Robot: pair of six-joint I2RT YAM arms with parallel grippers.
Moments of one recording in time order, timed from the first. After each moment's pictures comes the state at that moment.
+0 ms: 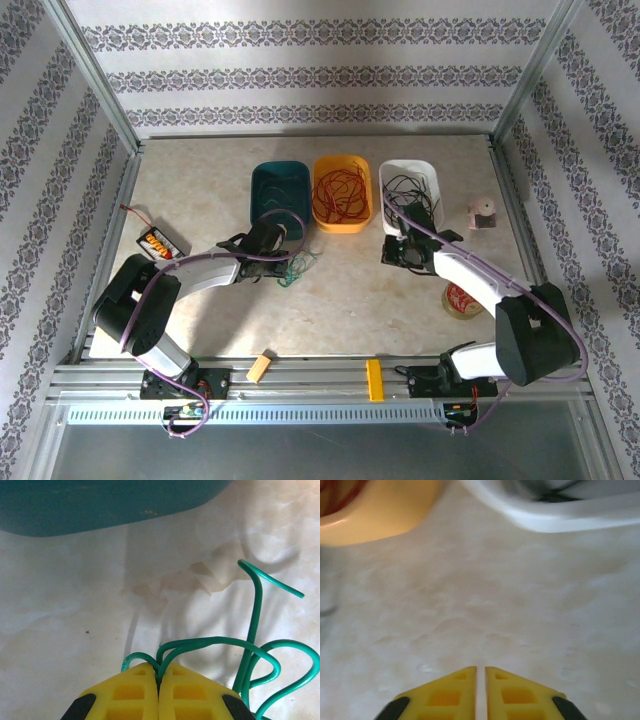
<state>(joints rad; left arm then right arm) -0.54 1.59 0.80 -0.23 0.03 -0.42 0.39 1.38 0.80 -0.47 -0.10 0.52</state>
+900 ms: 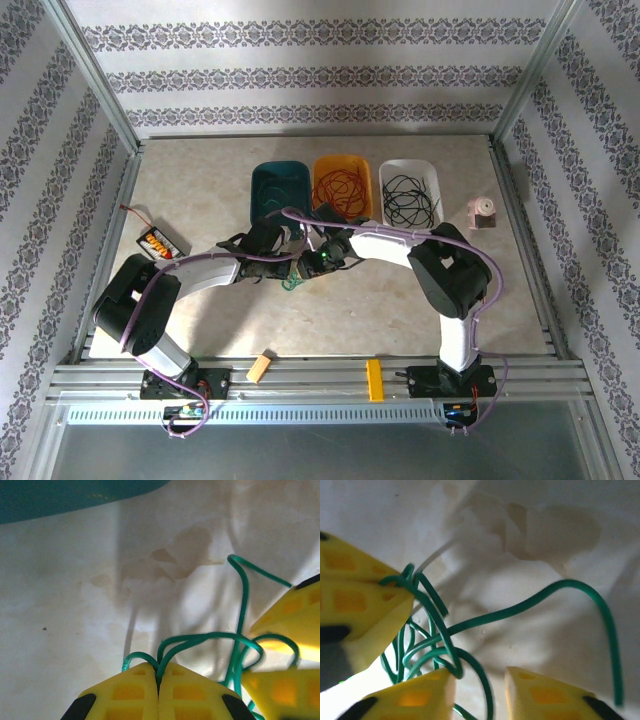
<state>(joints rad) -0.54 1.59 0.80 -0.22 0.12 -0.40 0.72 1.94 1.22 -0.45 -0.36 0.34</state>
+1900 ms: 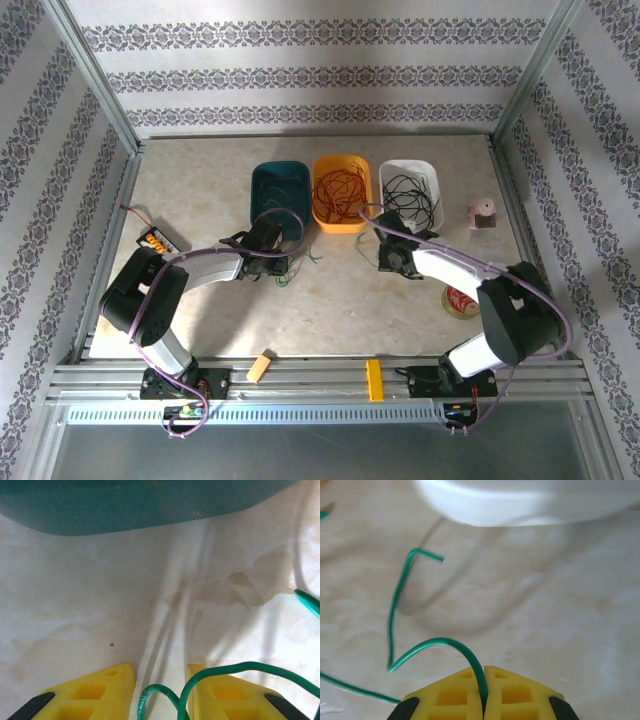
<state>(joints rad) -0.52 1.66 0.82 -0.24 -0.02 -0.45 0.46 1.47 0.81 -0.56 0.31 0.58</state>
